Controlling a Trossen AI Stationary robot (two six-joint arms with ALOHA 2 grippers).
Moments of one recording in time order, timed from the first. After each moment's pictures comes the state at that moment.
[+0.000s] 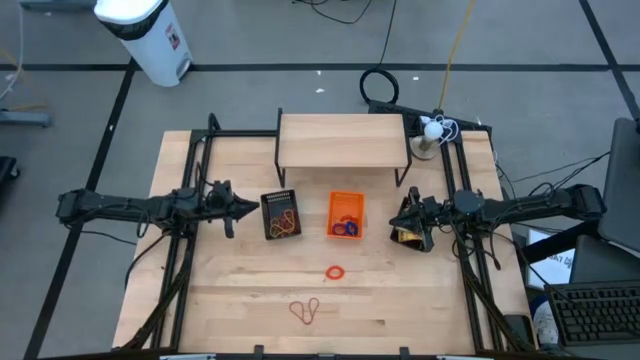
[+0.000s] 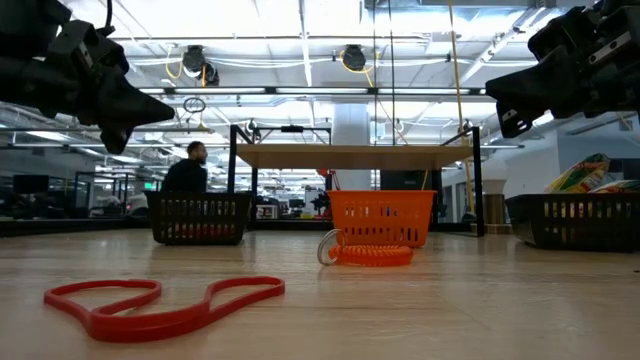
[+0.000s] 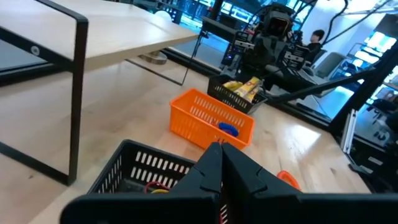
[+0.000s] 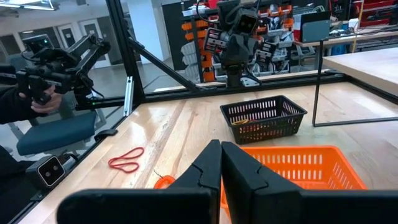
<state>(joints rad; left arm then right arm) 0.00 0.36 0.05 0.19 -0.15 -0.39 0.01 0.55 0.02 0.53 -0.13 0.15</state>
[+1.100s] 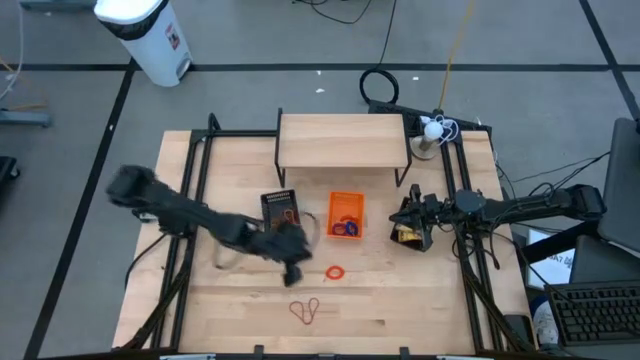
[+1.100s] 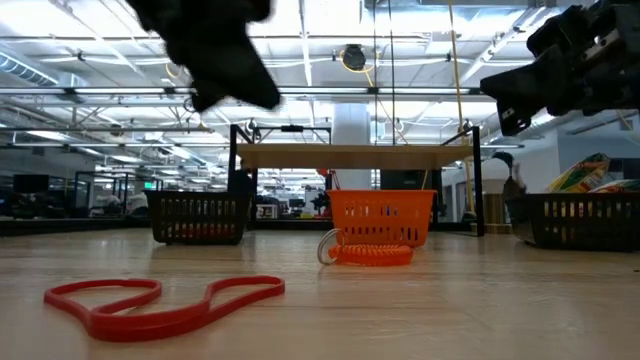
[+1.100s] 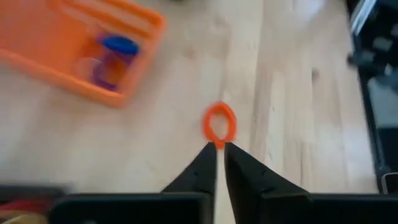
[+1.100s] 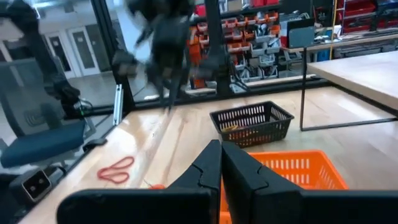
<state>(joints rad) -0.33 1.55 0.97 -0.15 -0.19 -0.54 0.01 0.55 0.02 0.56 -0.08 0.16</state>
